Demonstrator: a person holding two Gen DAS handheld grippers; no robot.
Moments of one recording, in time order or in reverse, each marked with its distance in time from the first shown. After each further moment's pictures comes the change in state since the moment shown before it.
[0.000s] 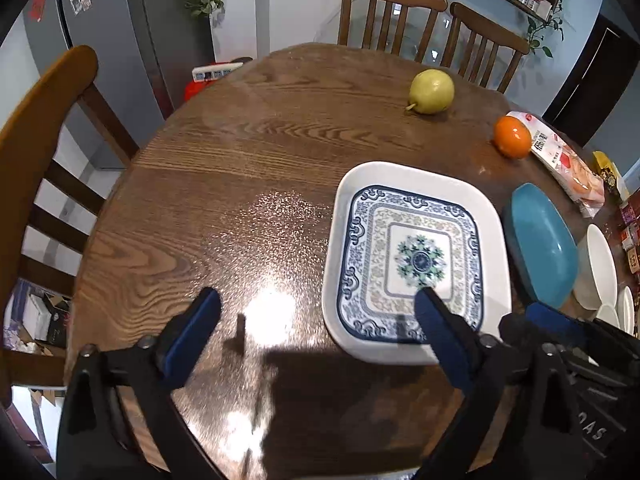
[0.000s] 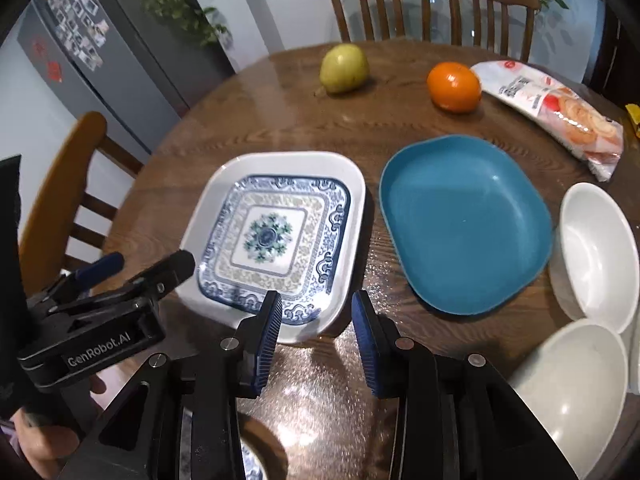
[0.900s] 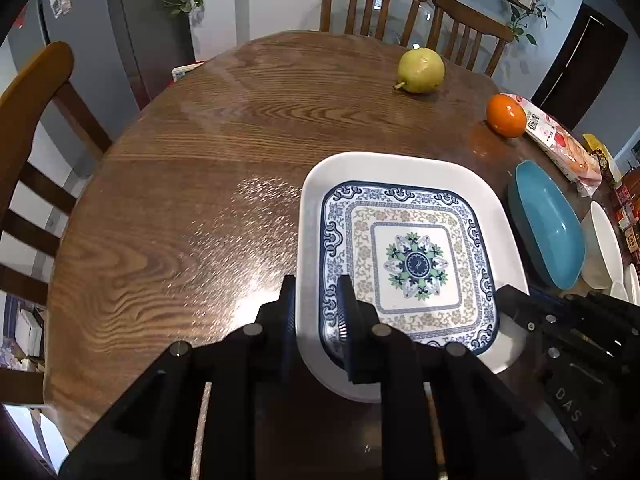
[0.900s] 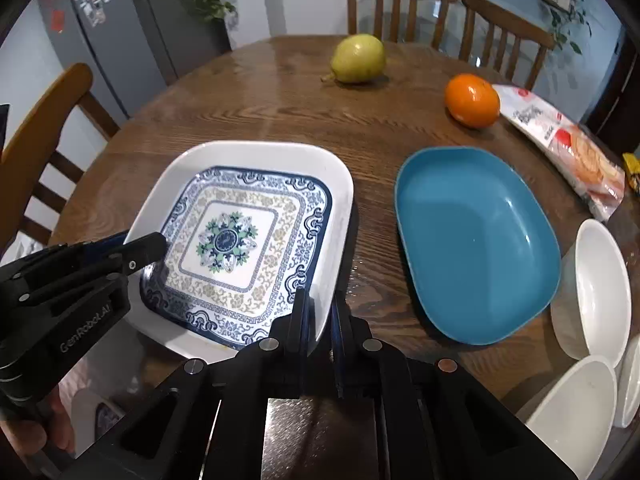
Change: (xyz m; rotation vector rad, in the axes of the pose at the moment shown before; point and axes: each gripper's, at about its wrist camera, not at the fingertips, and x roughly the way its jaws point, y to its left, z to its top) left arm 0.011 0.000 -0.011 0.050 -0.003 -0.046; right arm 0.022 0.020 -0.006 -0.142 -0.014 -0.133
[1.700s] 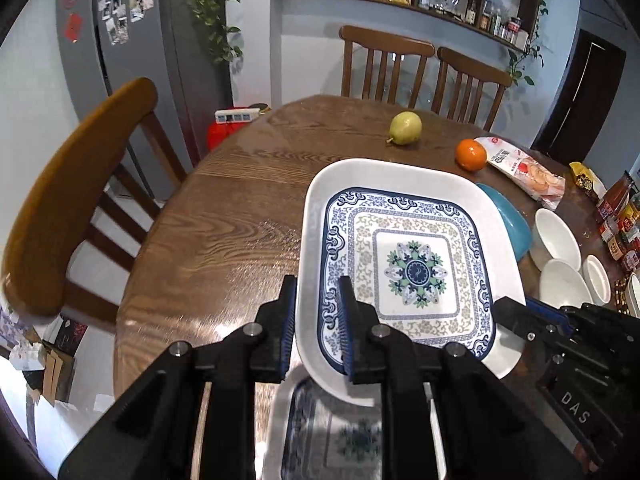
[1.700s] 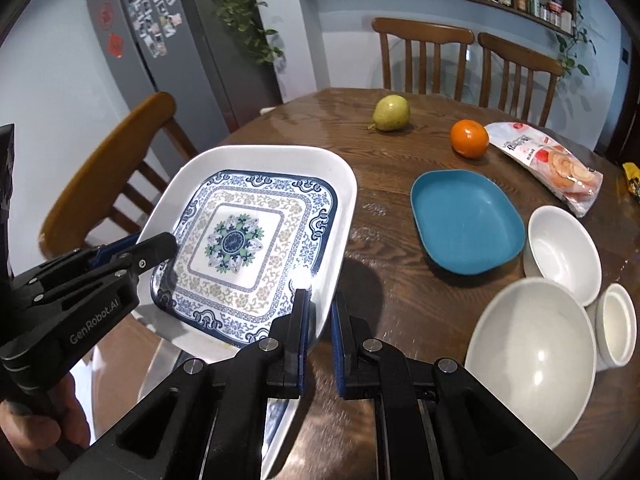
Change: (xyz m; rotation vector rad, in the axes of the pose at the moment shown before) left arm -0.118 -0.014 -0.060 -0.044 -0.199 0.094; right arm -0.101 0.016 -0.055 -0.036 -0.162 0.151
